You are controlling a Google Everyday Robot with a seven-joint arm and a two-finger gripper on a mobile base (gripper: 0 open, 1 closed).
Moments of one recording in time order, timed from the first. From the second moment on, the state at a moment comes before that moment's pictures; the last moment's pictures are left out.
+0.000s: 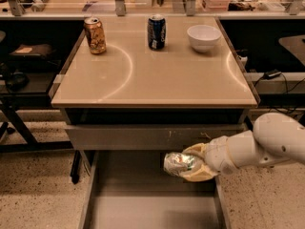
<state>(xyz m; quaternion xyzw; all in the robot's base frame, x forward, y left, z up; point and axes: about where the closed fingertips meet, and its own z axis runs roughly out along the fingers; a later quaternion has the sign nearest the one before) 0.435 -0.115 0.664 -0.60 0.70 0.24 0.31</state>
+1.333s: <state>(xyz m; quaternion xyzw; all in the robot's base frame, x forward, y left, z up) 0.460 -0.101 0.456 -0.51 0.74 0.27 0.34</state>
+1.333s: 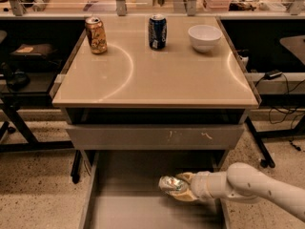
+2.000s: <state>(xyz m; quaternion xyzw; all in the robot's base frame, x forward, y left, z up) 0.492 -0.092 0.411 -0.52 0.73 0.23 0.37</state>
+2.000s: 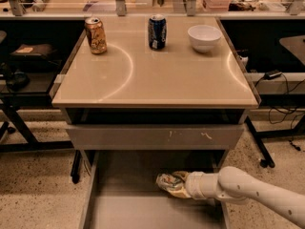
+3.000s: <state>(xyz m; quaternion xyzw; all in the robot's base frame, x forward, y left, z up) 0.484 -0.085 0.377 -0.54 0.73 0.25 0.35</state>
